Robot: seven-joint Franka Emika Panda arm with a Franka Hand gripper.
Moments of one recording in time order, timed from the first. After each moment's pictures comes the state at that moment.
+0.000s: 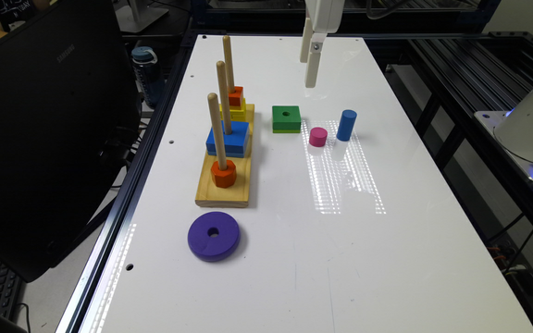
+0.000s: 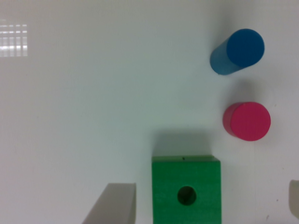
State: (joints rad) arm -0.34 0.00 0.21 -2.46 0.01 2.48 0.65
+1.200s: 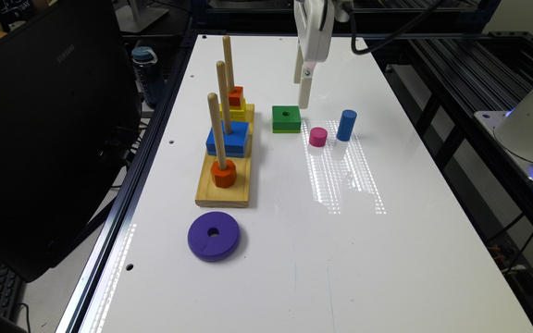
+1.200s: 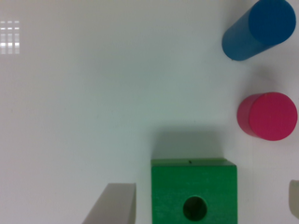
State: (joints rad) arm -0.34 0.13 0.20 -2.45 -0.01 2.60 0.65
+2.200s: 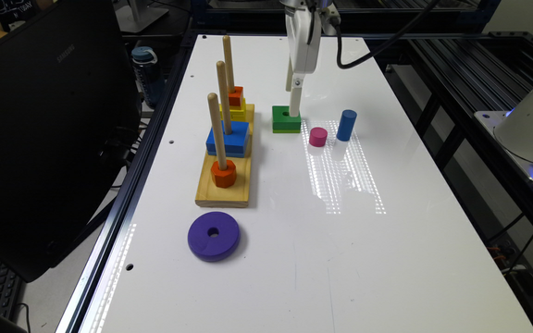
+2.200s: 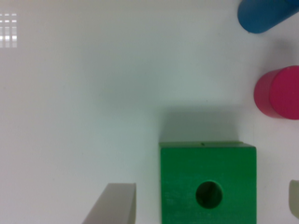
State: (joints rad) arm -0.34 0.22 0.19 -2.40 -0.03 2.64 0.65
